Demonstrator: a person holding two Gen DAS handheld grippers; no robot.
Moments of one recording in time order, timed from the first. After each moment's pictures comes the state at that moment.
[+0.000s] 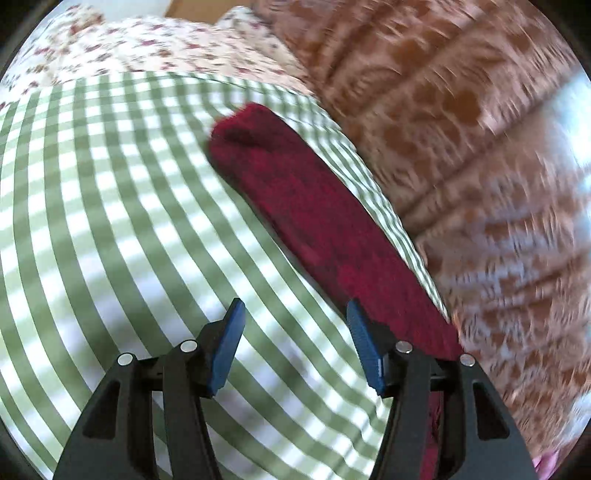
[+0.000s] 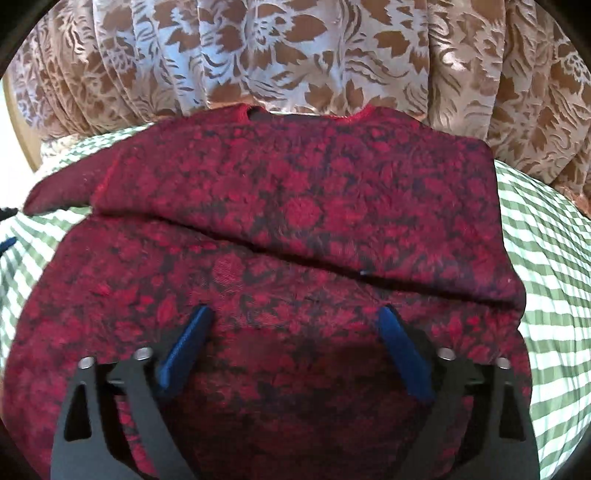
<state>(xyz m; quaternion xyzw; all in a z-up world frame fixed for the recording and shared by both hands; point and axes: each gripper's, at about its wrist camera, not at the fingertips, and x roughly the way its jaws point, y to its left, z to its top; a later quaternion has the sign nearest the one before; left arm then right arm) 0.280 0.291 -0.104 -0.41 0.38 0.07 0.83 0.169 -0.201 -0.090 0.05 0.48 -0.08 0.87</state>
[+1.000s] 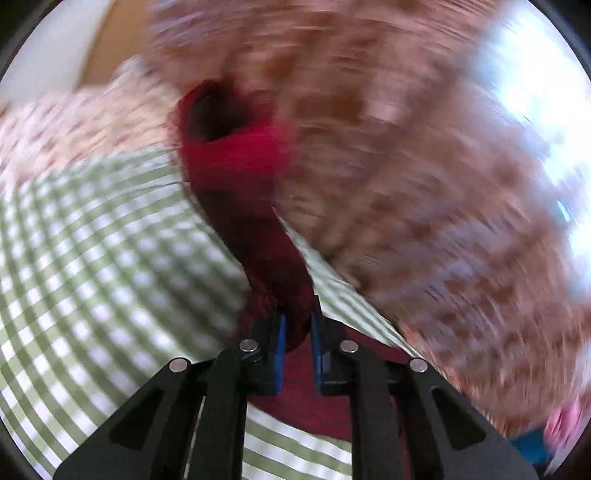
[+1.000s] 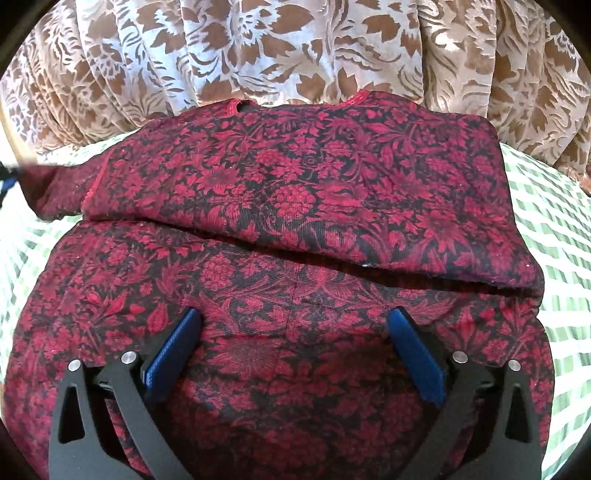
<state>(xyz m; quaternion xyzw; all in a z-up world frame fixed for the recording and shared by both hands) 0.347 0.215 -0.023 -0.30 0.32 -0.05 0.90 0.170 -0.206 -0.095 0.07 0.48 -0.08 0.87</state>
